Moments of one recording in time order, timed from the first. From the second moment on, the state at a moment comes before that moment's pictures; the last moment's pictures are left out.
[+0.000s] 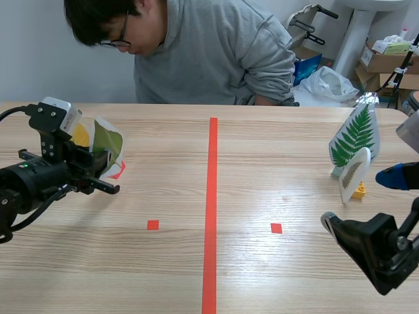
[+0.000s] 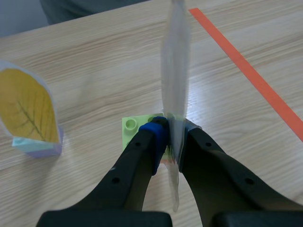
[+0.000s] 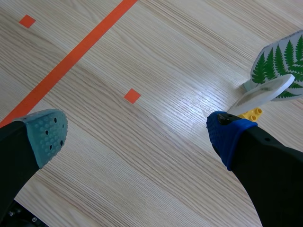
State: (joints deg) left arm 1.6 -16.4 0.1 76.1 -6.8 -23.2 1.8; right arm -37.1 20.5 19.2 120.6 17.7 38.4 -25.7
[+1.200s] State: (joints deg) left arm -18.8 -20.8 0.4 39.6 -1.9 -10.4 -11.9; right arm -37.1 20.5 19.2 120.6 17.7 38.4 -26.1
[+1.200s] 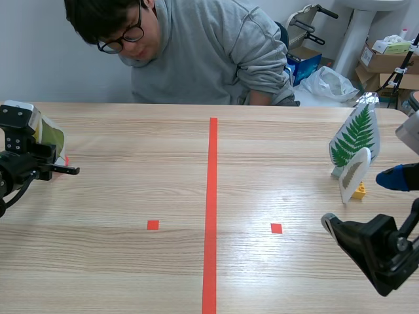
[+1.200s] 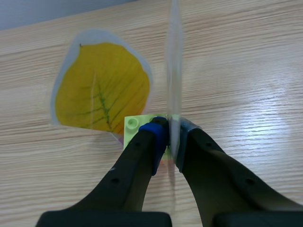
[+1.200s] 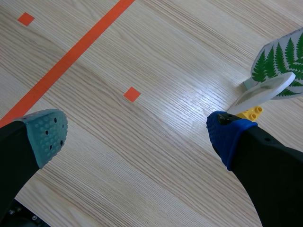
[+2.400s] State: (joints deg) left arm 22.0 -34.9 5.9 93.1 -6.7 -10.0 -5.3; right arm -37.1 20.5 19.2 120.6 17.7 38.4 -26.3
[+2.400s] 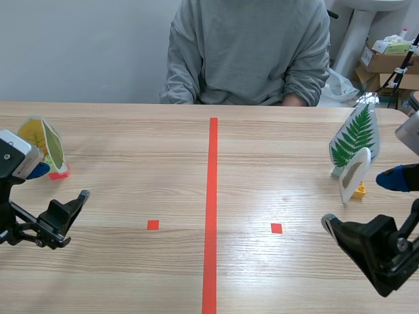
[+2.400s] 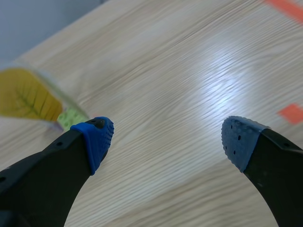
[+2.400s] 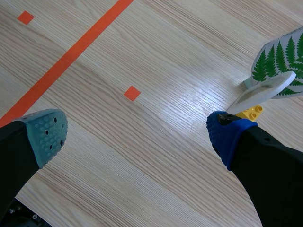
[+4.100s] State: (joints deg) left arm 48.1 -35.1 5.9 126.6 -6.6 -6.2 5.8; right arm -37.1 20.5 19.2 120.6 17.7 39.5 -26.3
